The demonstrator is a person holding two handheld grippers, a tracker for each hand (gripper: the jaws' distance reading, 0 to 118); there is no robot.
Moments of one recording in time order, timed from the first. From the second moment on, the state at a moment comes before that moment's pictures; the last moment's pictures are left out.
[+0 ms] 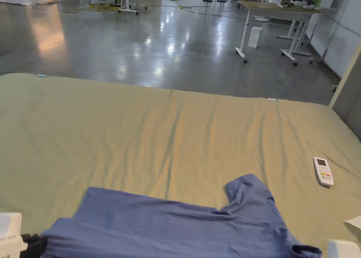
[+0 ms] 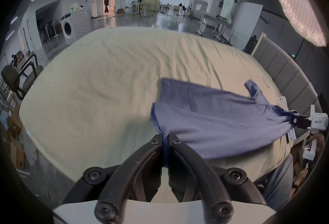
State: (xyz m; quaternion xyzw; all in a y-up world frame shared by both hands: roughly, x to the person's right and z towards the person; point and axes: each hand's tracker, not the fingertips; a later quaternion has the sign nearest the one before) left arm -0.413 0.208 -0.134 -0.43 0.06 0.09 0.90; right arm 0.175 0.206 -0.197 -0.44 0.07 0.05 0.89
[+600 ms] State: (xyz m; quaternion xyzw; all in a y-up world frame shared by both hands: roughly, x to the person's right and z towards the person) left arm -0.389 0.135 -0.134 -0.52 0.08 0.01 0.85; right arm 0.146 0.158 -0.172 -0.45 0.00 0.14 0.88
